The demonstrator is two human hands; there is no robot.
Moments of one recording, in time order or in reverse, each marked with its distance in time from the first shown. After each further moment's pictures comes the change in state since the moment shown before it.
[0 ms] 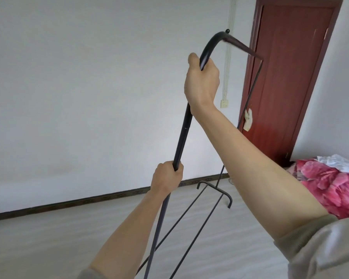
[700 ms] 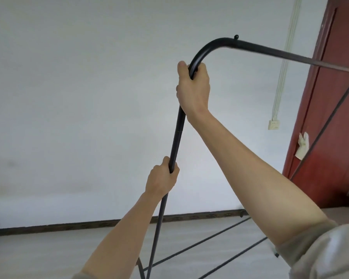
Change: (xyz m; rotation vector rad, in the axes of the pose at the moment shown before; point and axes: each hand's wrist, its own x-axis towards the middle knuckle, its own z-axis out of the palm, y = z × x) left_hand 0.296 -0.164 -0.126 0.130 0.187 0.075; right_hand 0.123 0.159 0.289 0.075 -0.240 -0.080
